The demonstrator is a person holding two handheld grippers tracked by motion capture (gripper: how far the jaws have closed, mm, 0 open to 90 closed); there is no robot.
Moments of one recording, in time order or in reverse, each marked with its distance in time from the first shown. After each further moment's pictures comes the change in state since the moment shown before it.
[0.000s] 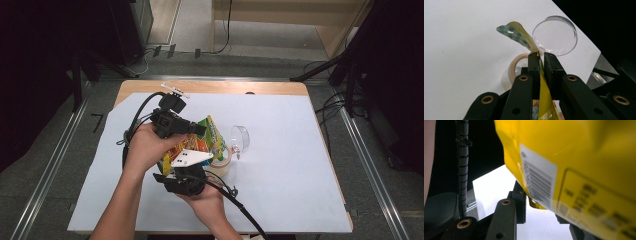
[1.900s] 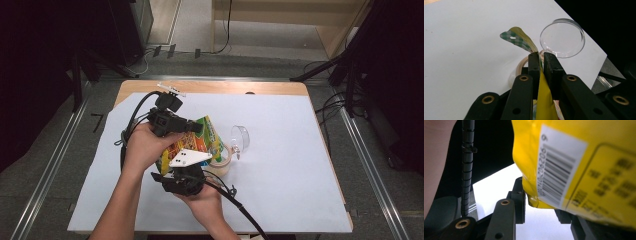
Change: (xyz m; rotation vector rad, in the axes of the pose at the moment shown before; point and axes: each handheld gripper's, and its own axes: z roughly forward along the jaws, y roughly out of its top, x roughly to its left) left arm 0.004 -0.002 -0.003 -0.024 0.039 -0.001; right arm 0.004 0.003 0.001 -0.024 -0.008 -0.004
